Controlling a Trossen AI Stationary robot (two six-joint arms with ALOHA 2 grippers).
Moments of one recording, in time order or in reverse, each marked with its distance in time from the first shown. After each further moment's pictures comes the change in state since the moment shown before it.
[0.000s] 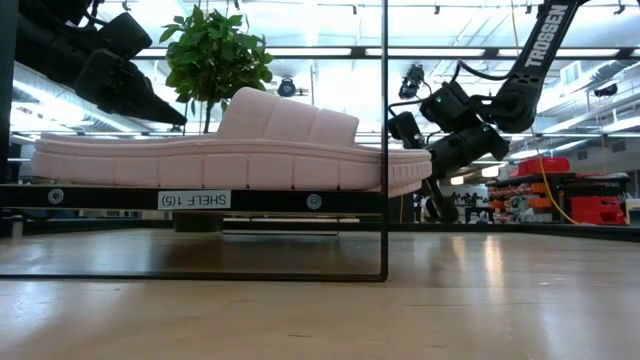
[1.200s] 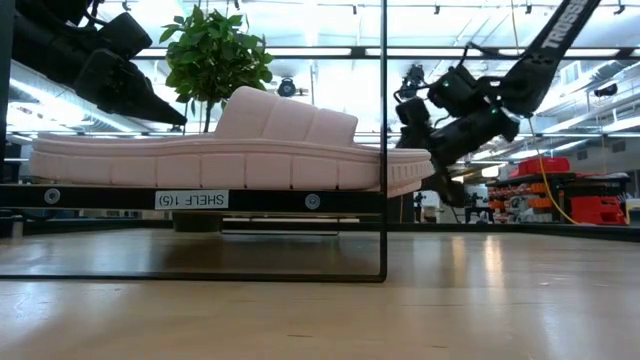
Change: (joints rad) left arm 0.000 0.000 0.000 -0.001 0.000 -0.003; right arm -0.015 -0.142 -0.001 -0.145 0.011 -0.074
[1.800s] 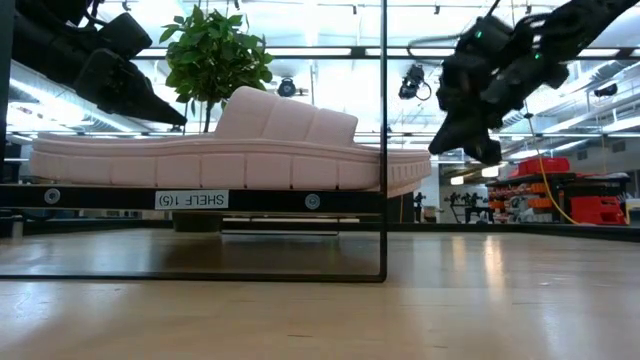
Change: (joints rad) left arm 0.000 0.000 0.000 0.000 0.000 -0.004; right arm 0.112 -0.426 0.000 -0.579 0.171 -0.516
